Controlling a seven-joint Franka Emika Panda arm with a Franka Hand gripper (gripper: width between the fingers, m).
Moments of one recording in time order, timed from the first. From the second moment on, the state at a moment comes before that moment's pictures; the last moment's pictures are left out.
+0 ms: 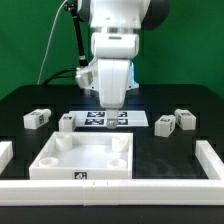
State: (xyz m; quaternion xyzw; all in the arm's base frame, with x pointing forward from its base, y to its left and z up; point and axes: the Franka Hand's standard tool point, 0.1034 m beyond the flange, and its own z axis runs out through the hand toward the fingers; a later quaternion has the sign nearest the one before) arm 0.499 -0.013 0.058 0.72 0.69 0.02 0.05
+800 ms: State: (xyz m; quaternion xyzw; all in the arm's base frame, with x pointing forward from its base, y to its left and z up) arm 0.466 -0.029 0.006 0.73 0.68 0.00 0.02
